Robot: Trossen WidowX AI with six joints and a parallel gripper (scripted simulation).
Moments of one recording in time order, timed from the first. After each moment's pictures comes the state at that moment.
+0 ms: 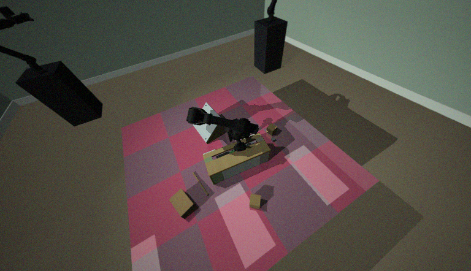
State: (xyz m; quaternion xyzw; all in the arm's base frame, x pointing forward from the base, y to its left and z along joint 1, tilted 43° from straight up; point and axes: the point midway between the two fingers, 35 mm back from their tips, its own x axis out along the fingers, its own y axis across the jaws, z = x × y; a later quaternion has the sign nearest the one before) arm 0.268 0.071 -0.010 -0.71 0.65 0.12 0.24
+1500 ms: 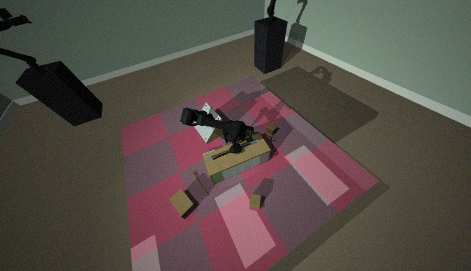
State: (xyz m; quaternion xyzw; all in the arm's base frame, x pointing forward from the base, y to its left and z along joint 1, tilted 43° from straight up) arm 0.267 0.049 0.009 -0.71 0.65 0.12 0.24
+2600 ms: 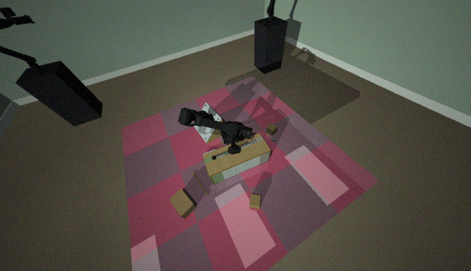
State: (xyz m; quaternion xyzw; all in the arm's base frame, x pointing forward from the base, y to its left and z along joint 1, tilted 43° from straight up) arm 0.265 0.040 0.015 -0.71 0.65 0.12 0.24
